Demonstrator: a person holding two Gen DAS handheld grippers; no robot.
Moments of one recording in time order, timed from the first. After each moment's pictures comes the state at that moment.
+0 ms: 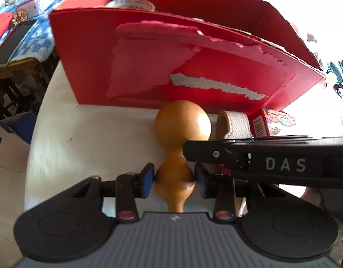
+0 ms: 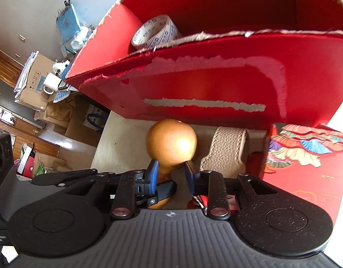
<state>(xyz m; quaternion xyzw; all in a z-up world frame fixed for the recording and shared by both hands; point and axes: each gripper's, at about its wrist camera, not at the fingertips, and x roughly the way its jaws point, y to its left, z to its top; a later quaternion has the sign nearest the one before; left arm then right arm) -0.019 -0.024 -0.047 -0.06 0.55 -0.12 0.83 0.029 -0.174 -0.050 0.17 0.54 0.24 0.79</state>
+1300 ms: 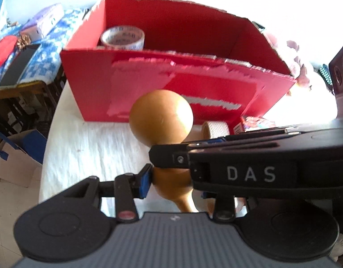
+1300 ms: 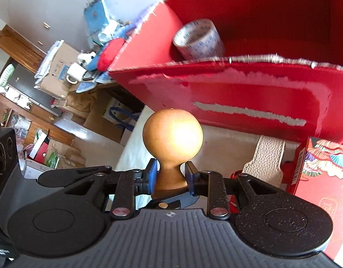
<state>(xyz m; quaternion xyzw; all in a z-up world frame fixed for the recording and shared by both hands) -0.043 -0.038 -0.004 -0.04 0.50 -0.12 0.85 0.014 -0.164 -0.018 0.15 0.51 0.31 0.79</state>
